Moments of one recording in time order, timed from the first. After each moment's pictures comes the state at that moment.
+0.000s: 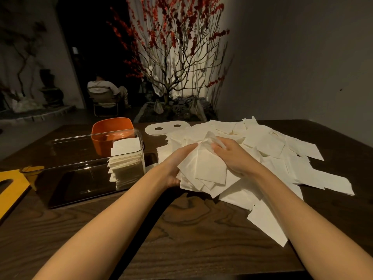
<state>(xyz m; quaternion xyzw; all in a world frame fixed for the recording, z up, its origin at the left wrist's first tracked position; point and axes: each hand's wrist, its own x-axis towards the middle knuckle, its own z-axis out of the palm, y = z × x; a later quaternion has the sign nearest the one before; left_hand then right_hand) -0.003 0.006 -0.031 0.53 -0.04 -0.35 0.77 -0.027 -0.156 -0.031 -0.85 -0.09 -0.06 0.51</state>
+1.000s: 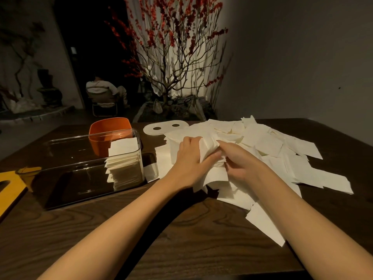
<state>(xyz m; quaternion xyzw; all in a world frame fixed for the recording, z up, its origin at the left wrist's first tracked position) -0.005 -0.014 -0.053 0.87 -0.28 0.09 0.39 -0.027 -0.148 -0.026 -0.62 0.09 0.04 0.78</state>
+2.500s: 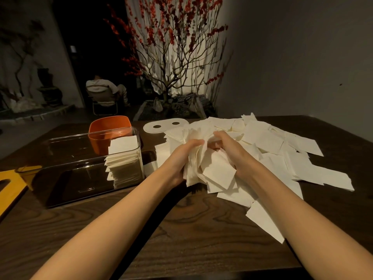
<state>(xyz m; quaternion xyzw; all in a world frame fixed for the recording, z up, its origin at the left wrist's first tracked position) -0.013 -0.008 -0.035 0.62 -0.10 -0.21 0.75 -0.034 -0.145 -0.021 -0.78 0.07 0.00 0.62</state>
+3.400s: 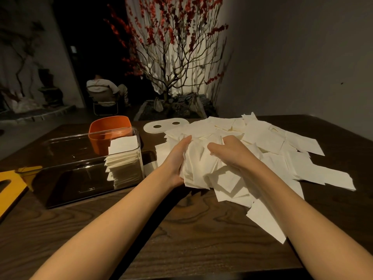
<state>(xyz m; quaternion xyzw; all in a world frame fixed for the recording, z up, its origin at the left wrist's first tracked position) -0.009 -0.006 -0.034 0.53 0.04 -0.27 0.81 -0.038 -0.144 -0.016 -0.88 0.06 -0.06 0.47</state>
